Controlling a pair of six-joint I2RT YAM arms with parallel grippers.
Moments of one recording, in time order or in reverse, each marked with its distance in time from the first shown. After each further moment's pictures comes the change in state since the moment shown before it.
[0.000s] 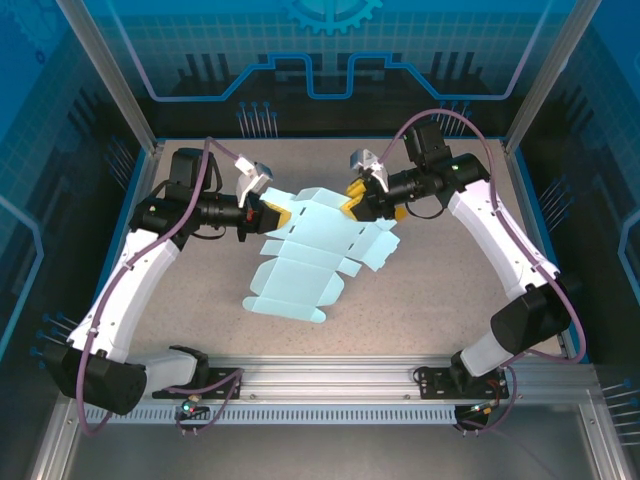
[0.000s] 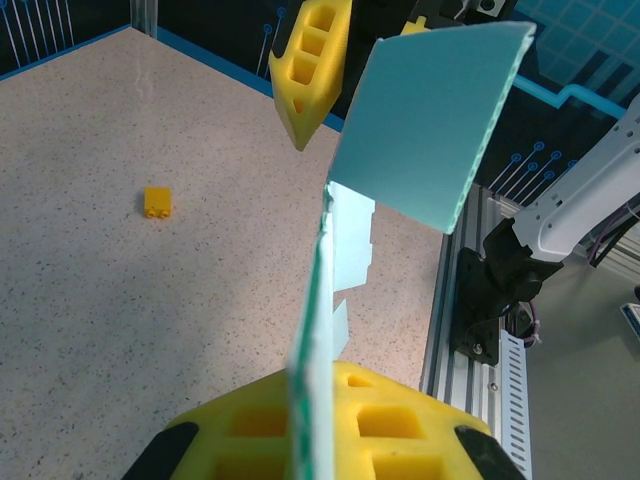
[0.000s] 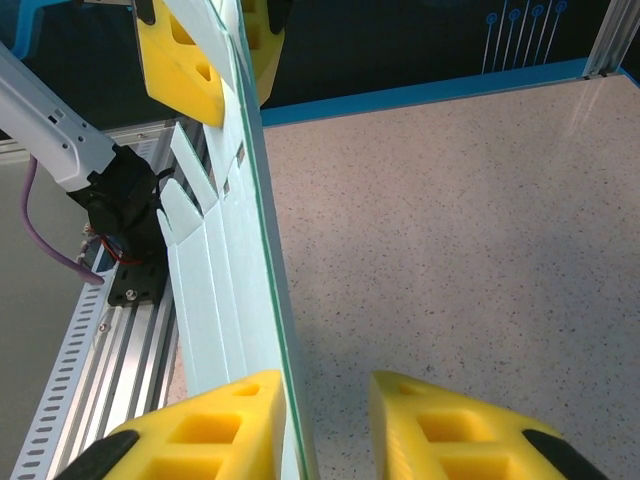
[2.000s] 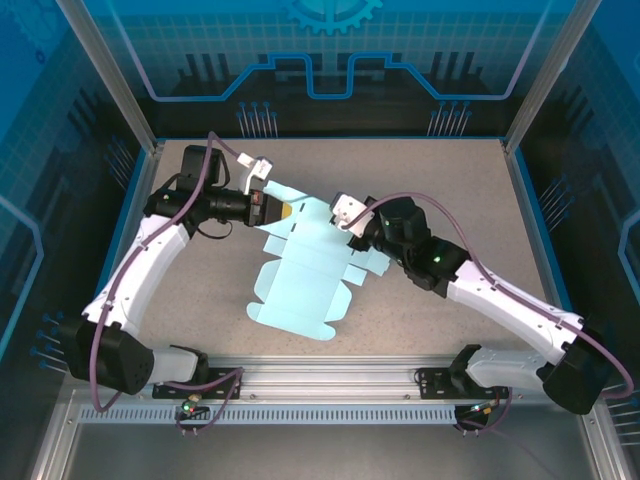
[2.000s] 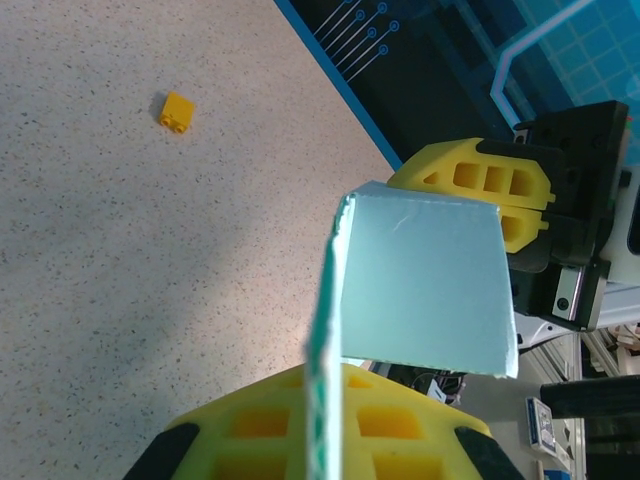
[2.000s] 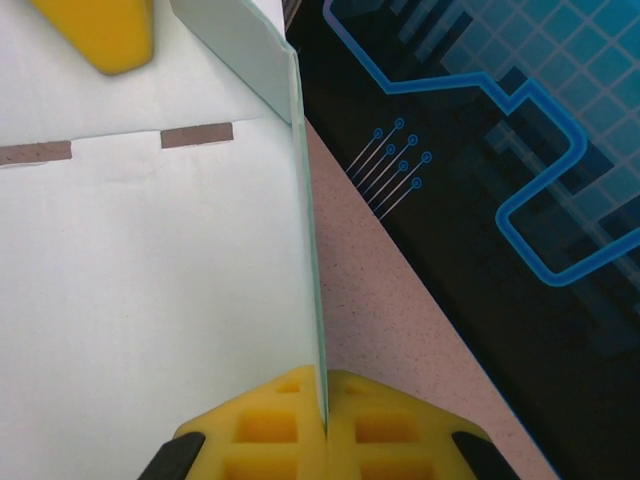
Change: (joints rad) left arm 0.031 0.102 -0.013 0.040 -0.037 -0.392; right arm 0.380 -0.379 -0.646 0.822 1.035 0.121
